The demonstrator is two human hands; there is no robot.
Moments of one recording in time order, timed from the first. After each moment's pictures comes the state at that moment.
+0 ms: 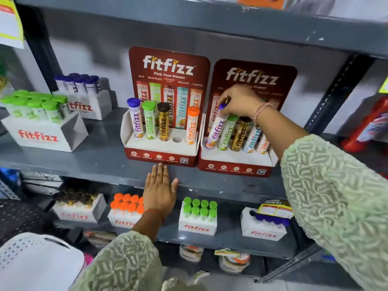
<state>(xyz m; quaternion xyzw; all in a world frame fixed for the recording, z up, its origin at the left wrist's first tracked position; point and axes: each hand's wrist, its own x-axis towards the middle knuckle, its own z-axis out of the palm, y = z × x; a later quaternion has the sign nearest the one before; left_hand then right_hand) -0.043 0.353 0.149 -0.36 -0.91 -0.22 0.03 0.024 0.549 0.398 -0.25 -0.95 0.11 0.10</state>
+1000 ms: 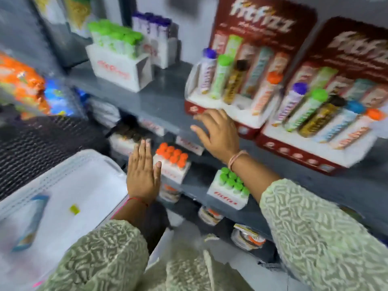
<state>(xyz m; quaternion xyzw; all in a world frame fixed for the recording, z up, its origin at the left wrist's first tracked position) -0.048 0.195 0.104 -0.22 -0.93 -0.28 0.13 -0.025 0.397 0.223 0.06 -0.94 0.09 0.33</state>
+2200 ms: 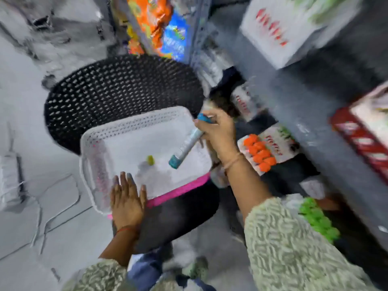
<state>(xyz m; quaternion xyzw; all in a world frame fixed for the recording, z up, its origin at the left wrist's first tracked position) 0.033 -0.007 -0.007 0.21 -0.95 -0.21 -0.01 -0.135 0.159 0.121 -0.08 -0.77 0.63 -0.07</state>
